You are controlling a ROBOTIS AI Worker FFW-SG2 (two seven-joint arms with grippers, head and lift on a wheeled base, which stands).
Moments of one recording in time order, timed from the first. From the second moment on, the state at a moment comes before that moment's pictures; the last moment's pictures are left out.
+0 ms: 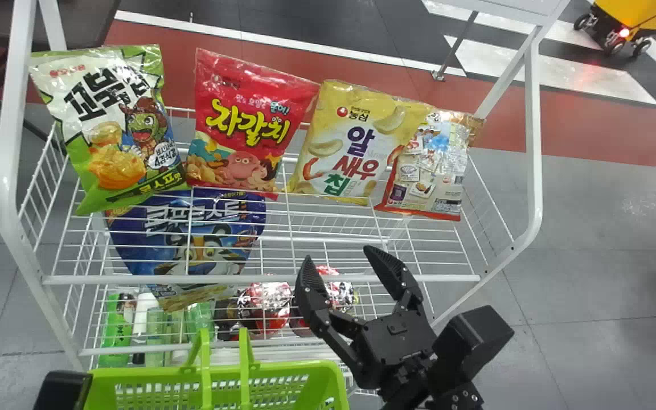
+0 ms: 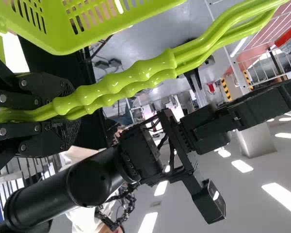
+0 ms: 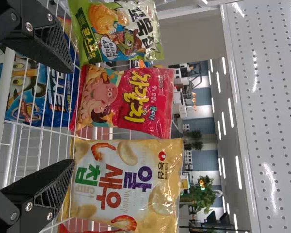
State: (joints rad) left arm 0.54 0.16 -0.15 -2.26 0.39 1.35 -1.13; right arm 0.78 -0.04 0.04 -2.27 -0.06 0.03 0.17
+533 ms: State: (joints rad) left arm 0.53 0.17 -0.16 -2.26 0.39 1.36 -1.12; right arm 0.37 -0.03 0.18 -2.20 -0.08 0.41 0.25
